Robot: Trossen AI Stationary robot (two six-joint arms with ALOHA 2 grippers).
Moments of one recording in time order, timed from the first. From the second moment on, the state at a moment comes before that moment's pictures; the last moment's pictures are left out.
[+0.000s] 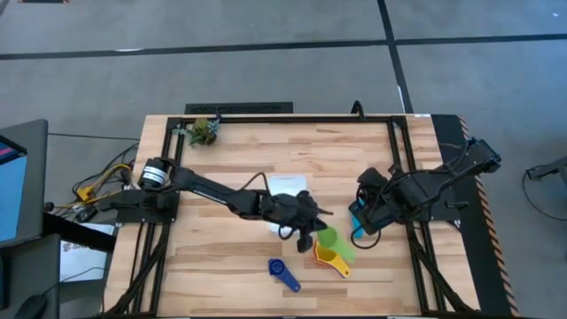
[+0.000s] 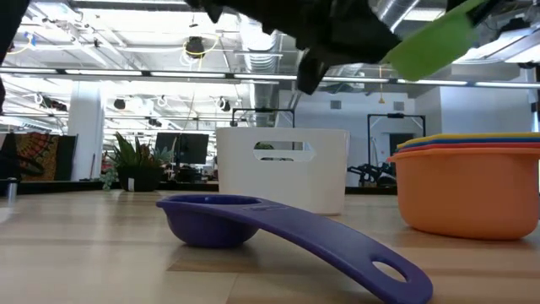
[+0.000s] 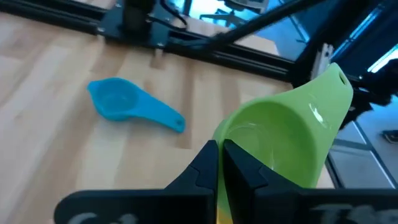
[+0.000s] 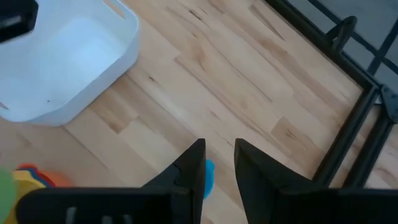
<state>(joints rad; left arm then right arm) -0.20 1.95 1.35 0.30 -0.09 -0.33 0.50 1.36 1.35 -1.56 0.65 1.28</state>
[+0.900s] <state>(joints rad) -0.26 2.10 1.39 0.30 -0.11 -0.33 0.55 1.36 1.35 -1.53 0.66 1.31</state>
